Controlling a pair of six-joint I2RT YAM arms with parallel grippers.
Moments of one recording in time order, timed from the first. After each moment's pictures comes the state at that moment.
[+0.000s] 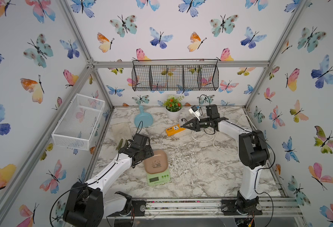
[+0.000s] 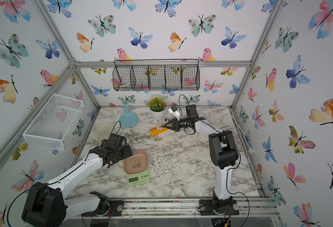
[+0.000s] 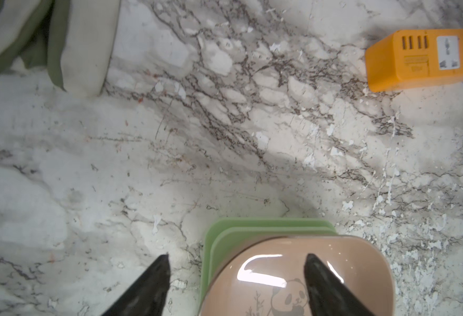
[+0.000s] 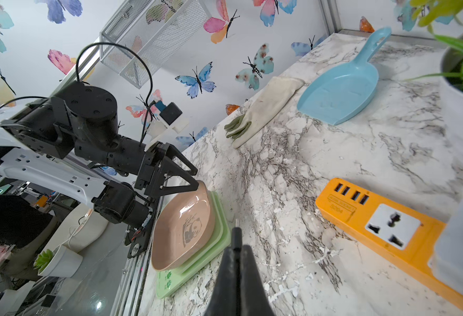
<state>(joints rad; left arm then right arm) -0.40 1.19 0.73 -0.61 -0.08 -0.71 0.34 2.01 1.46 -0.15 -1.21 -0.07</state>
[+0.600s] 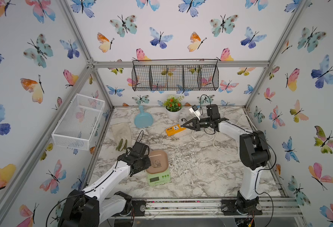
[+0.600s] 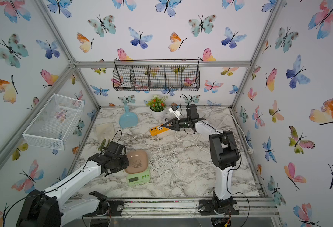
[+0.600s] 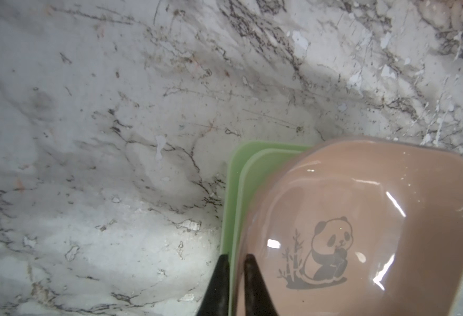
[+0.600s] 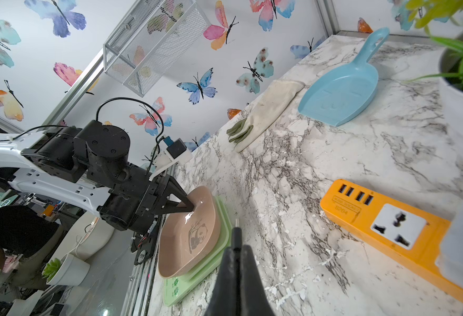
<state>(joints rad) -0.42 1.10 0.61 -0.66 0.02 -0.74 0.34 1.99 1.44 -0.10 -1.21 0.00</state>
